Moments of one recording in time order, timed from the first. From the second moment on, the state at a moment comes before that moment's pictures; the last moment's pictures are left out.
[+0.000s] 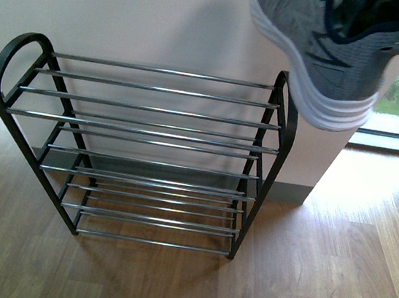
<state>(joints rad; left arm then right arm) -0.11 0.72 0.26 -0.07 -0.03 -0.11 0.17 1.89 1.16 0.15 0.09 0.61</state>
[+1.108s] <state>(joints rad) -0.11 0.72 0.26 -0.07 -0.03 -0.11 0.25 2.18 1.51 -0.11 0.29 1.08</state>
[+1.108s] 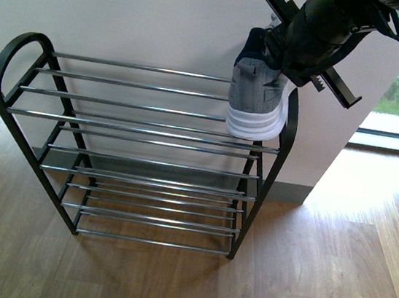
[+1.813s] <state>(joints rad) -0.11 0.72 0.26 -0.07 -0.03 -0.11 0.30 2.16 1.52 -0.07 0.26 1.08</state>
